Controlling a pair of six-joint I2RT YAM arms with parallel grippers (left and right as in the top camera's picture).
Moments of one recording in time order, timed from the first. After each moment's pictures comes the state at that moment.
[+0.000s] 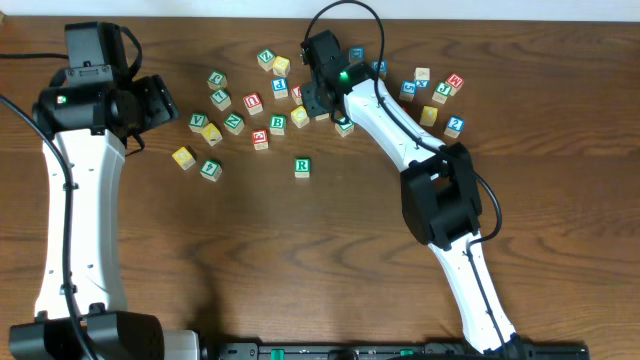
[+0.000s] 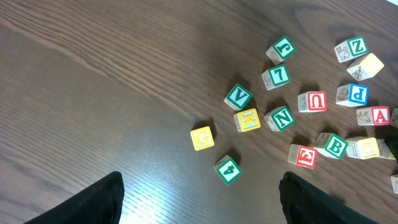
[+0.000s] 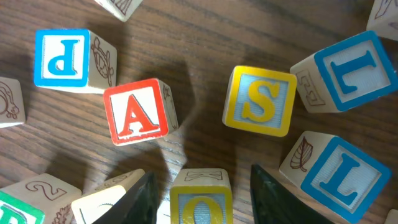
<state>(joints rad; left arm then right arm) 0.13 1.57 1.60 -1.06 -0.11 -0.30 0.52 2.52 2.21 -0.74 0.03 0.21</state>
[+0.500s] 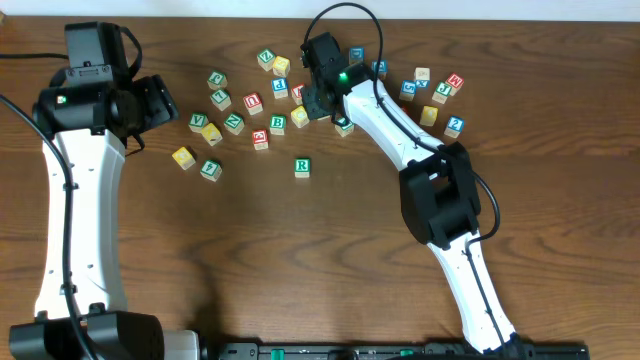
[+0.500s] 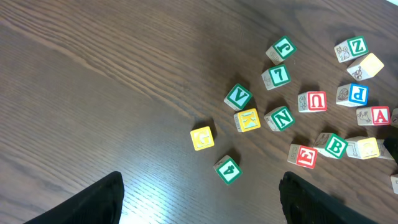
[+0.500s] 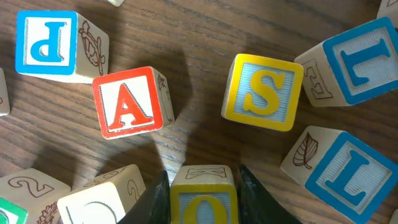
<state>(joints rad) 0.13 1.57 1.60 -1.06 -0.11 -0.30 0.52 2.53 2.21 -0.76 0.04 0.20</state>
